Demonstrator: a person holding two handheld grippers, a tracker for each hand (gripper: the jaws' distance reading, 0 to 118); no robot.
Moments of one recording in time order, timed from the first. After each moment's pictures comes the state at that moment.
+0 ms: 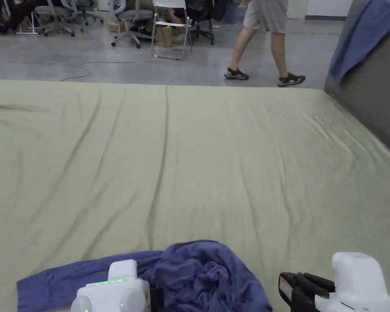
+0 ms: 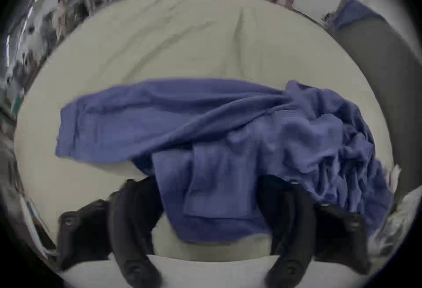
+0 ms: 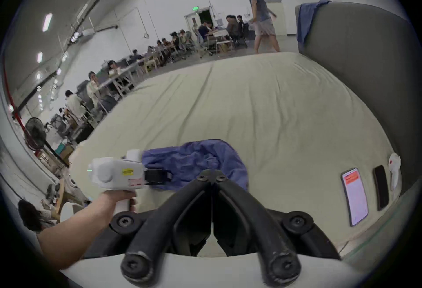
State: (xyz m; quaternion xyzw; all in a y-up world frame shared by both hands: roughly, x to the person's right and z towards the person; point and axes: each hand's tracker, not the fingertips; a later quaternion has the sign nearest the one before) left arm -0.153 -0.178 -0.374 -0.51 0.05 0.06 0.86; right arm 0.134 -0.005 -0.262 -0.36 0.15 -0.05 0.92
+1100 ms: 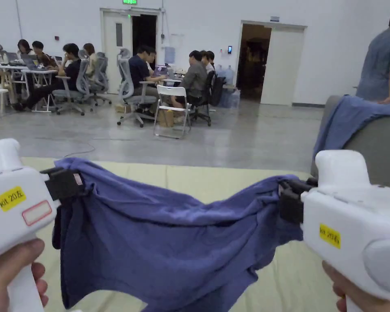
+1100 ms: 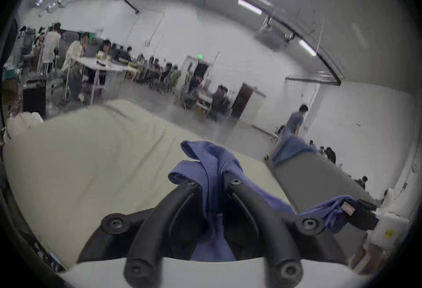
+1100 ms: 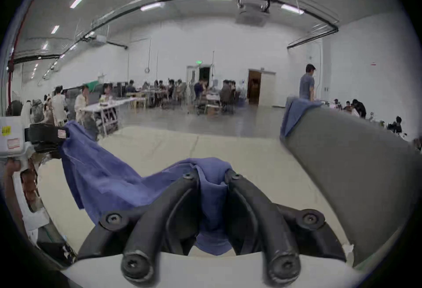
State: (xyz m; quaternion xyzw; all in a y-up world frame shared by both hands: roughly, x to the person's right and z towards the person) left arm -0.263 0.201 -0.296 -0.09 0.01 0.23 0.97; right arm 0.114 0.214 -0.320 -0.13 0.09 0.04 0.99
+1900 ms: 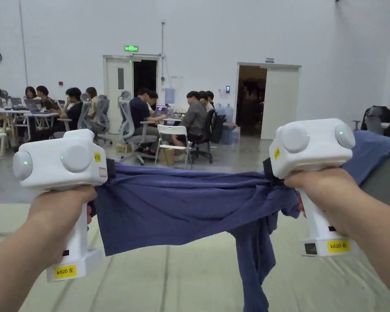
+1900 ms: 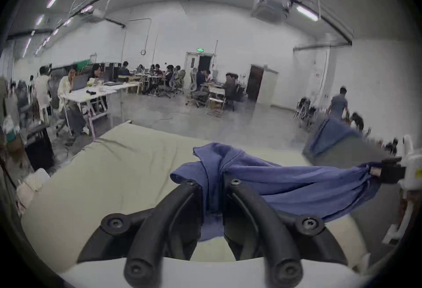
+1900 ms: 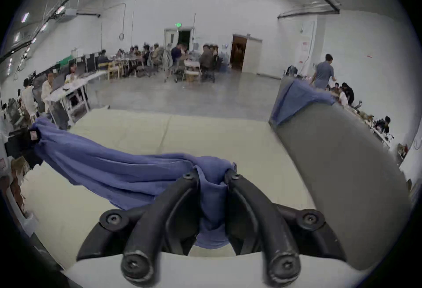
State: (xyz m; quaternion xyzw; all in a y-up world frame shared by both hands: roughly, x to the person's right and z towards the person) left arm -0.259 0.192 -0.589 -0.18 0.05 0.07 0.98; right arm 0.104 0.223 -0.633 -0.29 0.02 0.07 0.95
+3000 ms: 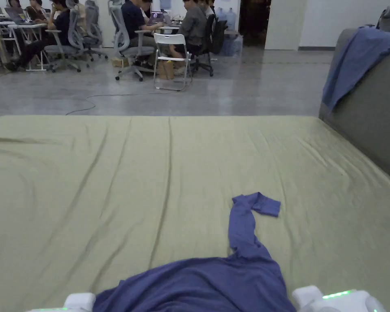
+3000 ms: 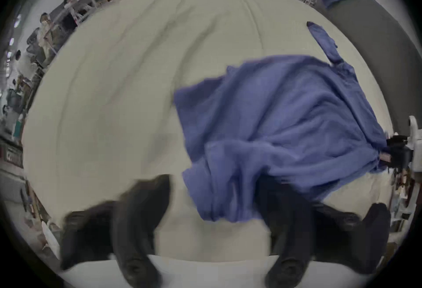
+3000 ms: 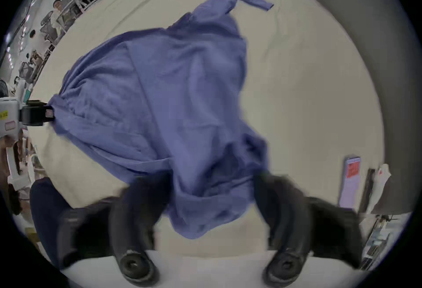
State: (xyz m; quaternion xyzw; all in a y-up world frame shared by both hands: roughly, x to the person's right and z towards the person) left arm -0.256 -0.141 -0.323 -0.54 0.04 0.04 0.84; right arm 0.163 -0.124 -0.352 -0.58 0.08 0.10 0.80
